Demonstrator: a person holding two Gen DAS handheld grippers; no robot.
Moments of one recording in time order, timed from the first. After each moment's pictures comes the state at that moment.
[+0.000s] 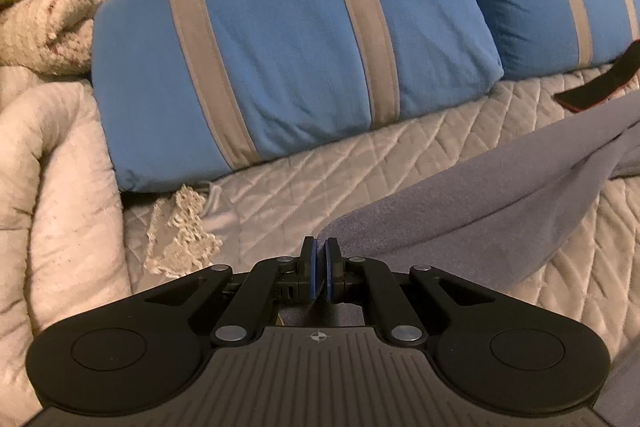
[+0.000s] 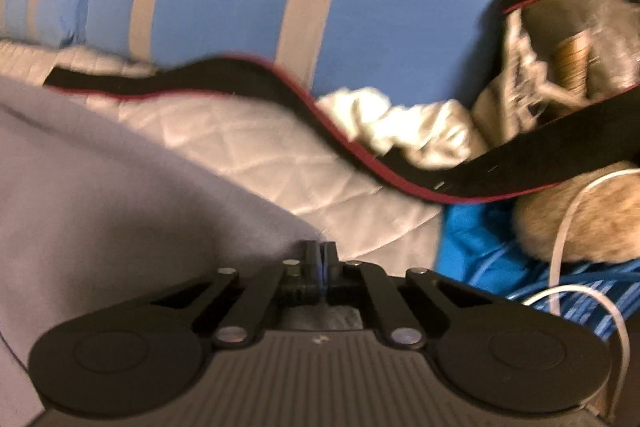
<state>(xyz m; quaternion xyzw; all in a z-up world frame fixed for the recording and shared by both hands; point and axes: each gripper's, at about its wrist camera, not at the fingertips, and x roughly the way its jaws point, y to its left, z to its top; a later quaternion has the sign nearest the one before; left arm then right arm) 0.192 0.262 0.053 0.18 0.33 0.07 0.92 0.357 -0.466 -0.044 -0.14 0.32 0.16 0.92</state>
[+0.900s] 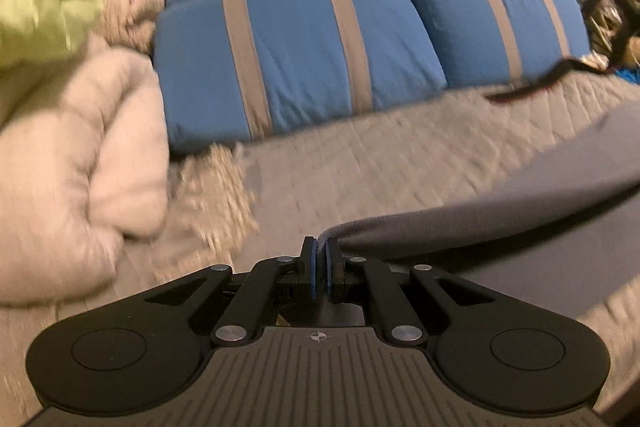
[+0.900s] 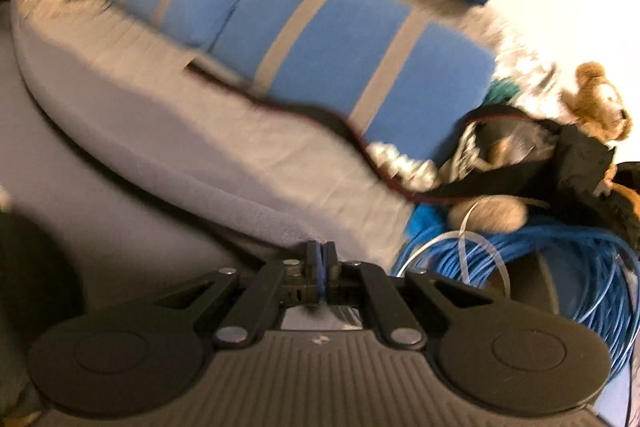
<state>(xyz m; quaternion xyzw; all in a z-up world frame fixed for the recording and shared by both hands) -0.019 0.286 0.021 0.14 0.27 0.03 0.95 0.076 -0.483 -0.008 -0.27 0.21 0.20 0.92</state>
